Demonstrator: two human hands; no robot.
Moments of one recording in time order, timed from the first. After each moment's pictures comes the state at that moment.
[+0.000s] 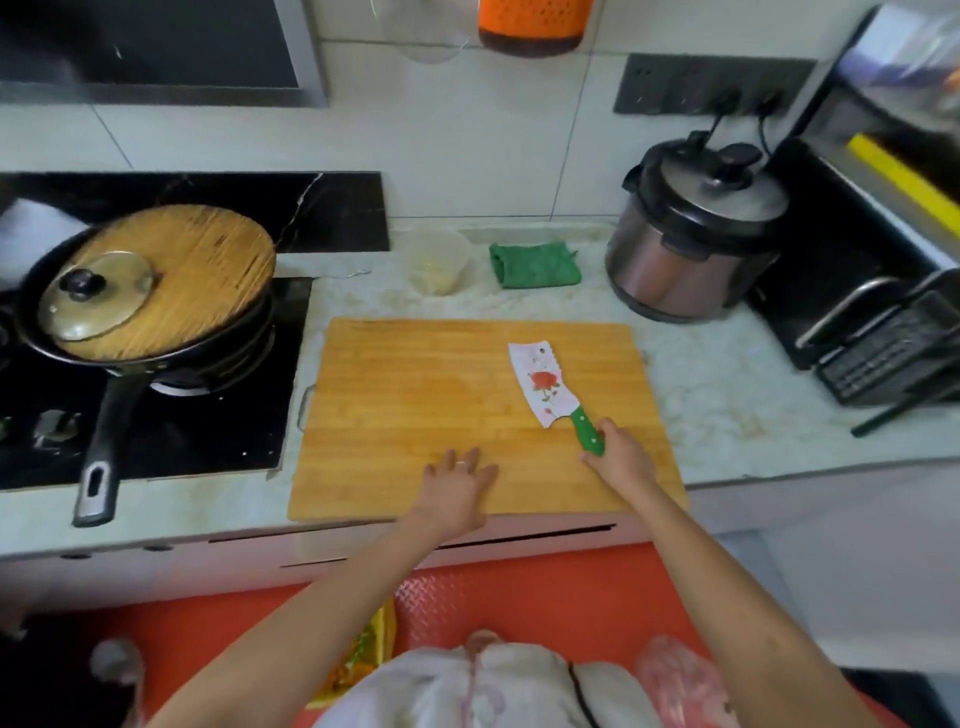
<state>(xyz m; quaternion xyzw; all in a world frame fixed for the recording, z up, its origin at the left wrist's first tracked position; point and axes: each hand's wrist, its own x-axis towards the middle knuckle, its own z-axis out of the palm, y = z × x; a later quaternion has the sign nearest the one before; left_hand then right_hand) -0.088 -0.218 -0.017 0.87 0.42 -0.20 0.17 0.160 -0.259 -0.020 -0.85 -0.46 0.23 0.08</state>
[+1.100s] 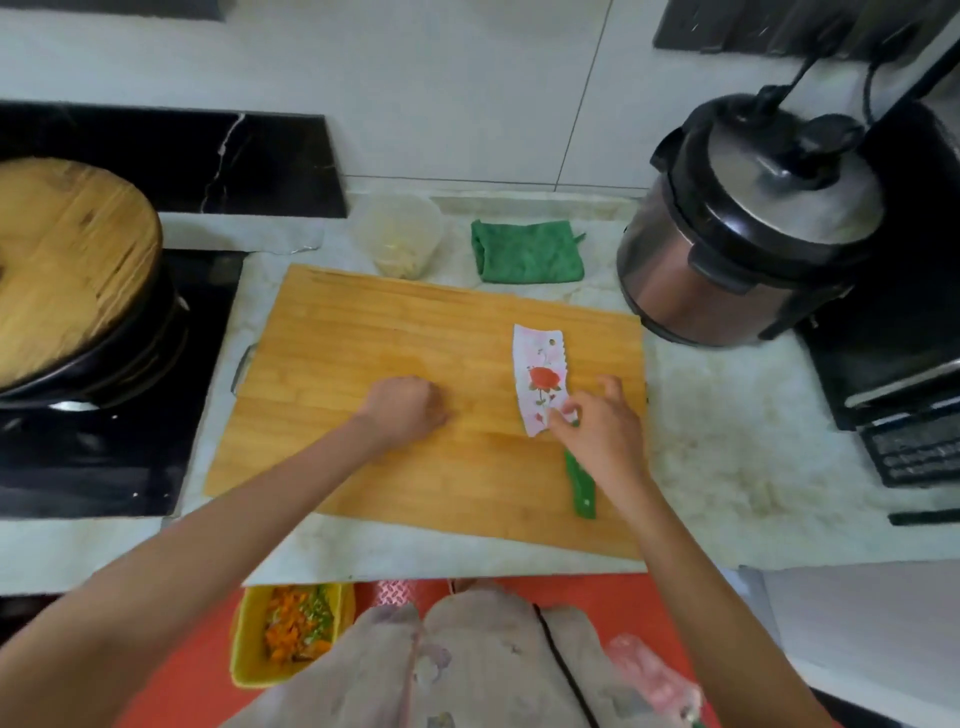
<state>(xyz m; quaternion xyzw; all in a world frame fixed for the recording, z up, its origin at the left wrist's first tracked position) -0.005 -0.042 0.014 0.85 0.47 -0.16 0.15 0.223 -0.143 0.014 -0.82 -0.53 0.18 0.08</state>
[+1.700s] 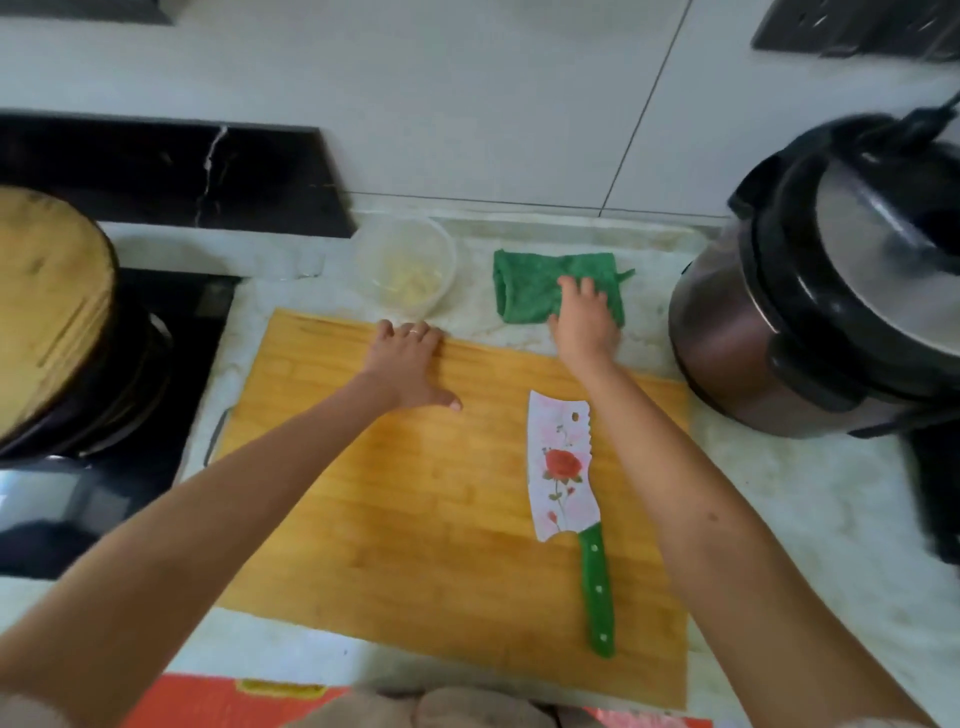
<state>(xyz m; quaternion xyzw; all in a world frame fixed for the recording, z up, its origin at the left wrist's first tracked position) 0.029 0.113 -0.025 0.84 0.50 -0.20 0.07 0.266 0.125 -0.045 -0.80 -0.60 0.10 0.04</state>
